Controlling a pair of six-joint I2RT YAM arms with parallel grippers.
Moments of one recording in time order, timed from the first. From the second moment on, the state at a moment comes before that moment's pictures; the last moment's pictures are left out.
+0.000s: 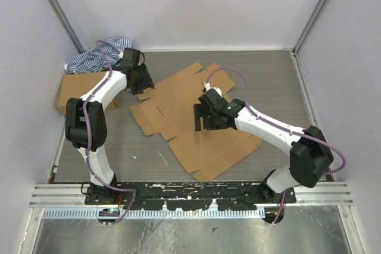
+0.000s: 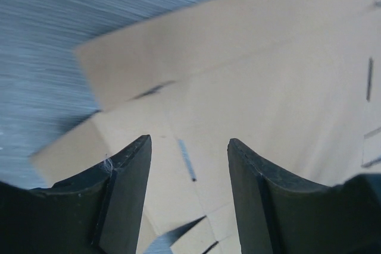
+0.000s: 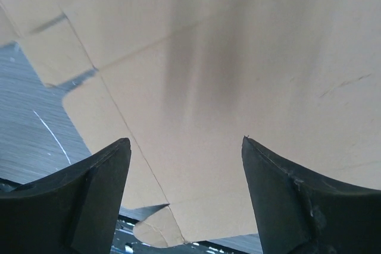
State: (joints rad) left arm -0.26 1.88 1.49 -0.58 0.04 -0.60; right arm 0.76 1.48 1.06 -0.63 0.10 0.62
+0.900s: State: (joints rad) left arm -0.17 2.00 1.49 -0.67 -0.14 -0.60; right arm 0.43 1.36 1.14 -0.64 0.01 0.45
